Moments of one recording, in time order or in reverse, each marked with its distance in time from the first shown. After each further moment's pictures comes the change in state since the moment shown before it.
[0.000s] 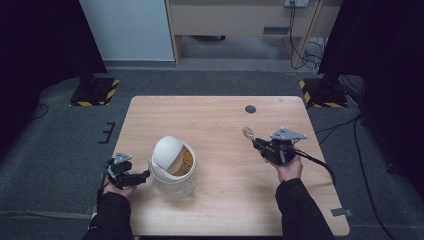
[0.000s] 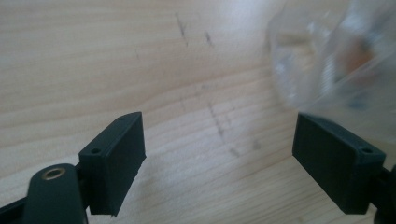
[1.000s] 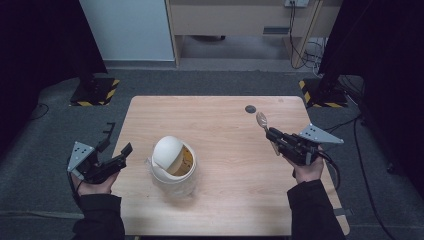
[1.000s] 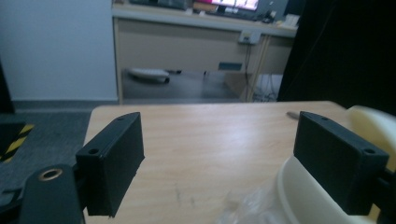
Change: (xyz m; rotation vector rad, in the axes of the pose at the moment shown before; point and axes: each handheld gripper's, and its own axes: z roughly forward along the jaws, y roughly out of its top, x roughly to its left) left arm -0.017 0.048 -0.109 -0.569 -0.003 -0.038; right arm 0.001 0.030 -0.071 -0.289 0.071 0.007
